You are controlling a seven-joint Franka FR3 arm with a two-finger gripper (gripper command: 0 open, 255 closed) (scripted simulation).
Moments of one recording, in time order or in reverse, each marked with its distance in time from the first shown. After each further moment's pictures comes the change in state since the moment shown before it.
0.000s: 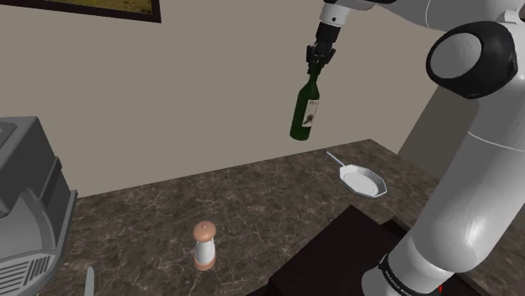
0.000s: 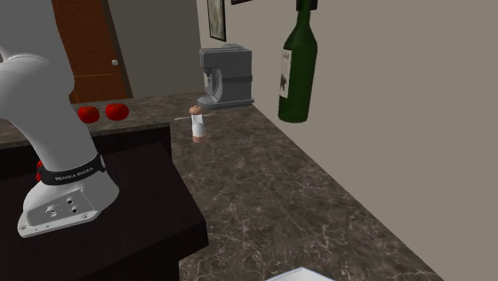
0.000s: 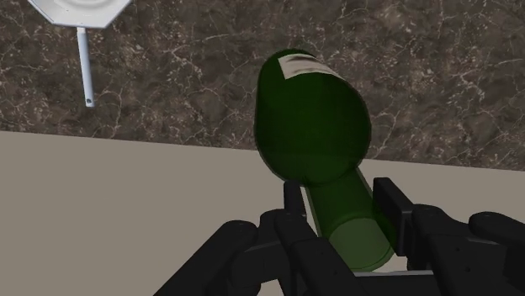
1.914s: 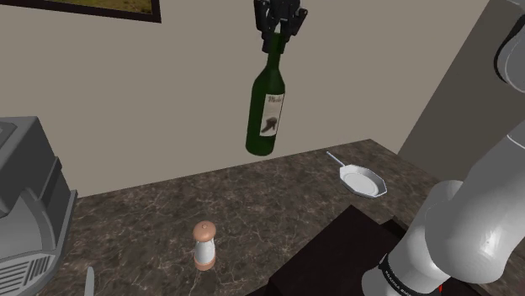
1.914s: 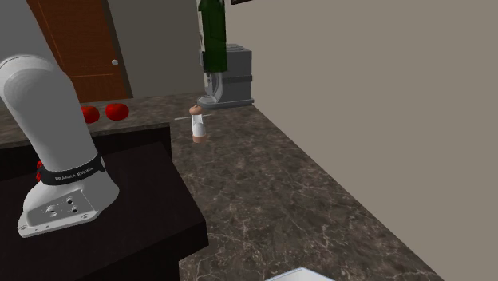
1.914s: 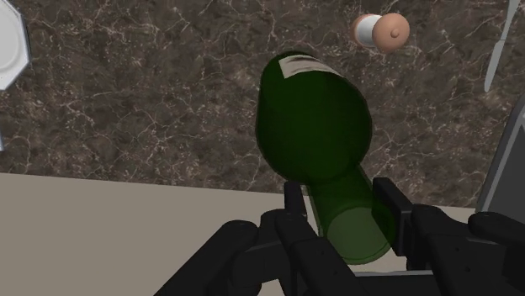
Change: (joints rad) arm 0.315 -0.246 0.343 -0.040 -0.092 -0.201 0.646
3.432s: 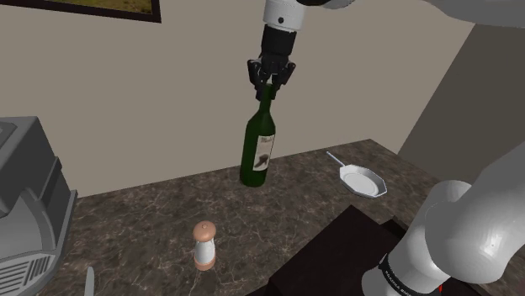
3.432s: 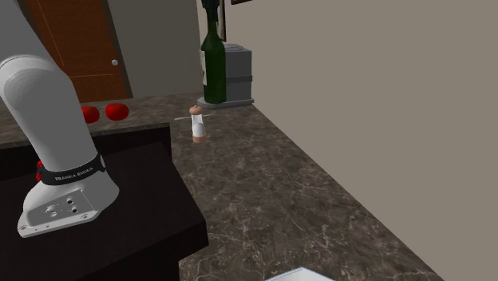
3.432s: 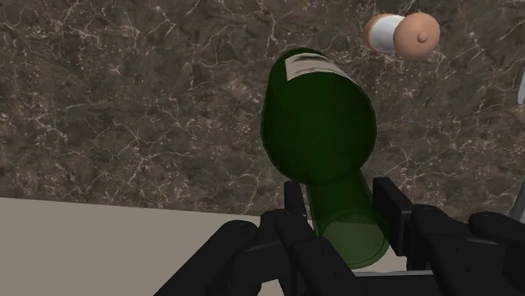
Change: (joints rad) arm 0.002 -0.129 -0.001 -0.461 0.010 0.331 0.008
